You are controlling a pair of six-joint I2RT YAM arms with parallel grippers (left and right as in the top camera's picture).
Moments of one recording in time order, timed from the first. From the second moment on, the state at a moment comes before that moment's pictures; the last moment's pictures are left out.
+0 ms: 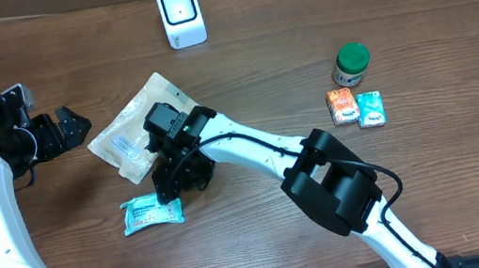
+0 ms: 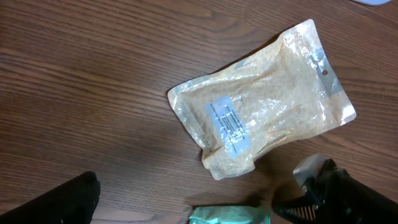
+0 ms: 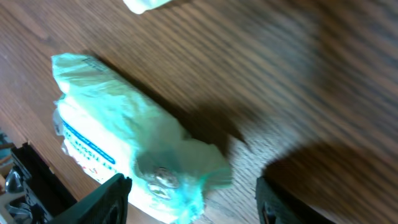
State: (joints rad) left arm 0.42 1.57 1.42 -1.05 0.28 0.06; right arm 0.90 2.35 1.86 -0.86 -0.49 0.39
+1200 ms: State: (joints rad) left arm 0.43 1.57 1.42 -1.05 0.28 0.06; right arm 0.73 2.24 1.80 -1.01 -0.34 0.33
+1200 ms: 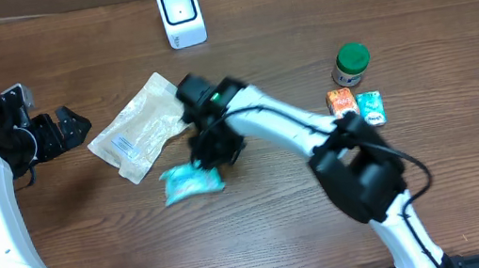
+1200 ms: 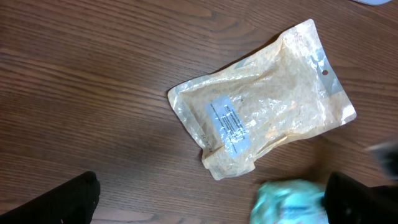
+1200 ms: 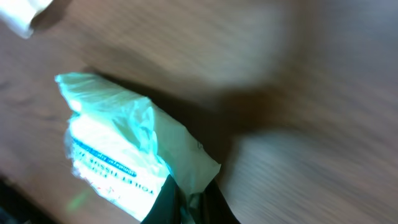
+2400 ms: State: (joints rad) left arm 0.43 1.57 1.42 -1.05 0.28 0.06; right arm 0.68 2.15 1.90 -1.50 0.74 0.69
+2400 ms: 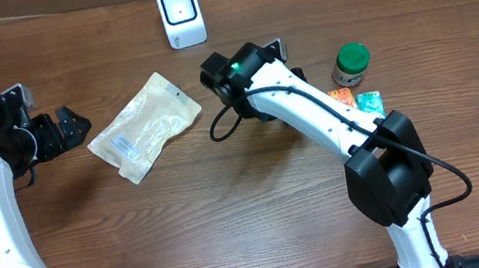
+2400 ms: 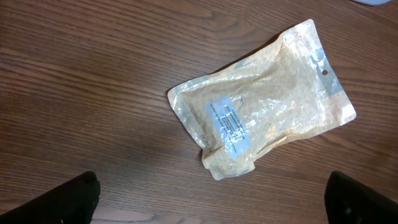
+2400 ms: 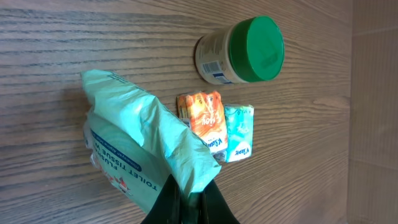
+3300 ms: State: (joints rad) left arm 0.42 1.57 1.42 -1.05 0.28 0.06; right arm 1.02 2.28 1.91 -1.32 0.60 0.39
